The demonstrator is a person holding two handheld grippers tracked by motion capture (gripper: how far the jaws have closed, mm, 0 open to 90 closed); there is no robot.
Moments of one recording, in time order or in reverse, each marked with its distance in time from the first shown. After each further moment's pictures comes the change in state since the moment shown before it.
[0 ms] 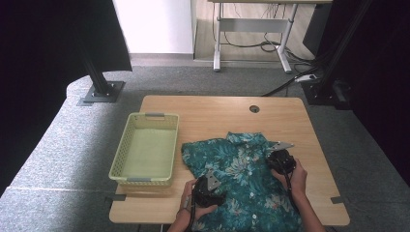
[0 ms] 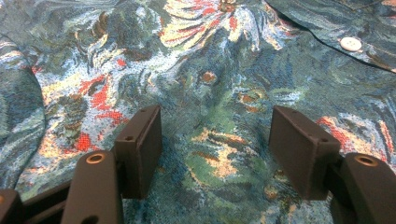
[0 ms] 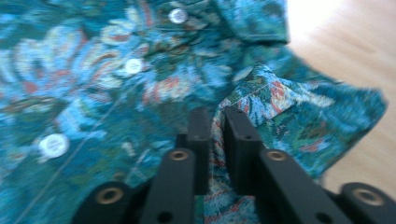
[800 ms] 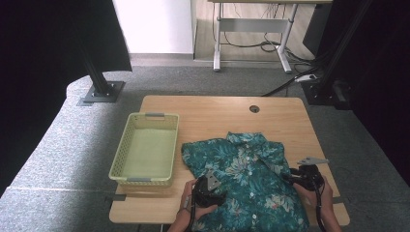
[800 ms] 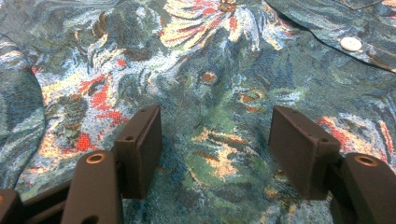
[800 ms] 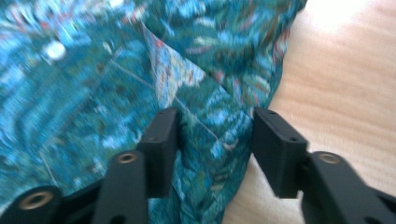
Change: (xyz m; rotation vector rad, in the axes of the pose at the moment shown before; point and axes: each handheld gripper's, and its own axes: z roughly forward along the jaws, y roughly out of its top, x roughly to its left) left arm 0.000 0.000 0.000 0.001 0.000 0.000; right arm -0.043 -0.076 -0.037 -0.036 0.100 0.143
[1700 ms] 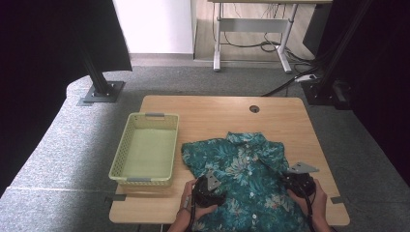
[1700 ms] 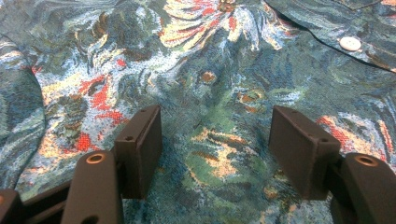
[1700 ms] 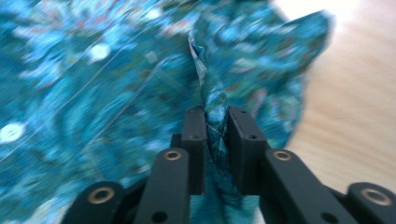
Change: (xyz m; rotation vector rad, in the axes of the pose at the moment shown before) left arm 0.000 0.000 0.000 0.000 0.001 0.001; right arm 0.050 0.003 -0.009 -0.047 -0.080 -0.144
